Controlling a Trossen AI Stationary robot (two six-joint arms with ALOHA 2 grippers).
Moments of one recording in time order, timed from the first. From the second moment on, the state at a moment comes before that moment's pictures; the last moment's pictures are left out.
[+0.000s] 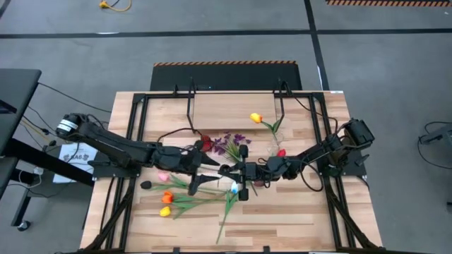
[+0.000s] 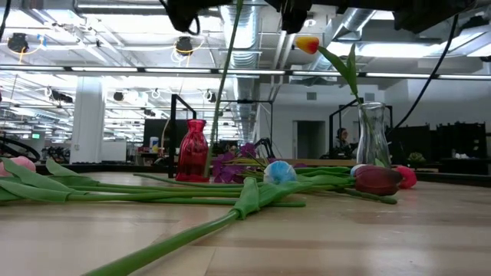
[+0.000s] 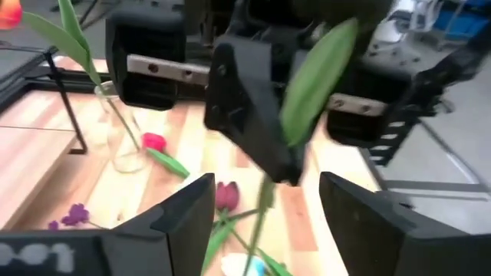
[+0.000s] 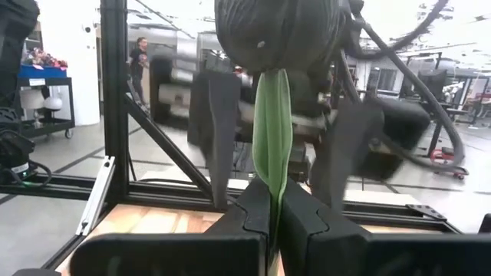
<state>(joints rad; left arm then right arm) -0.30 1.27 0.86 0.15 -0.18 -0.20 0.33 1.72 0.84 1.00 0.29 -0.18</state>
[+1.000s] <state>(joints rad) -0.58 1.03 0.85 -0.01 -0.61 -0.23 0.49 0.91 0.84 0.14 0.52 -0.03</state>
